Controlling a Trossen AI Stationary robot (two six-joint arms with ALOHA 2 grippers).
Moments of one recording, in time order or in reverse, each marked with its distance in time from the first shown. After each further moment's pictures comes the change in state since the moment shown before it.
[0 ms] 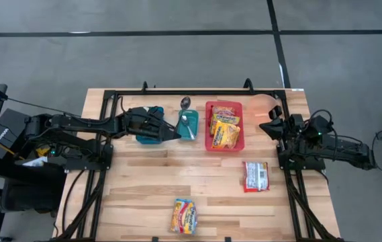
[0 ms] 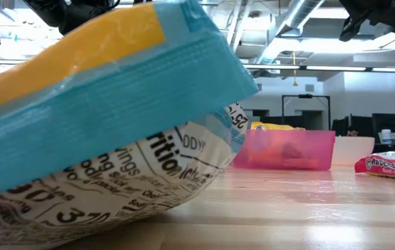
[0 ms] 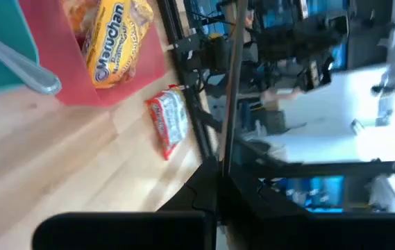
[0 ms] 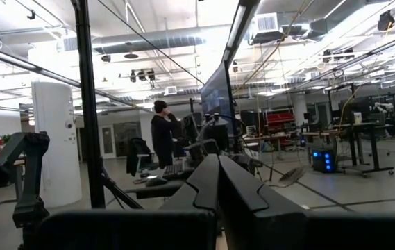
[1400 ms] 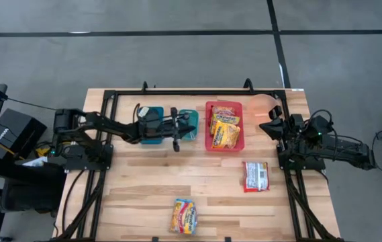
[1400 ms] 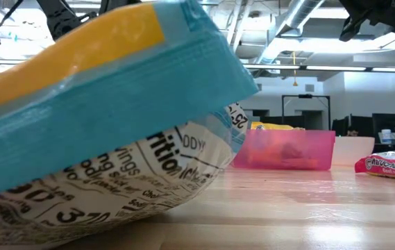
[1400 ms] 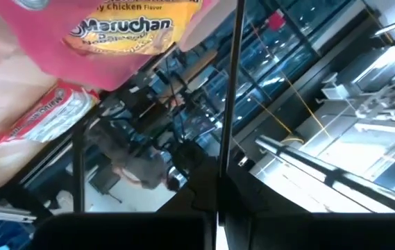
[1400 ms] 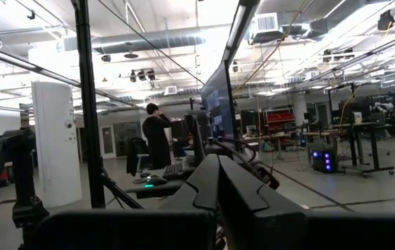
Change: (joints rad) left arm -0.027 0.388 0.001 0.548 -0.293 -1.133; right arm 0.000 0.000 0.000 0.000 0.000 0.000
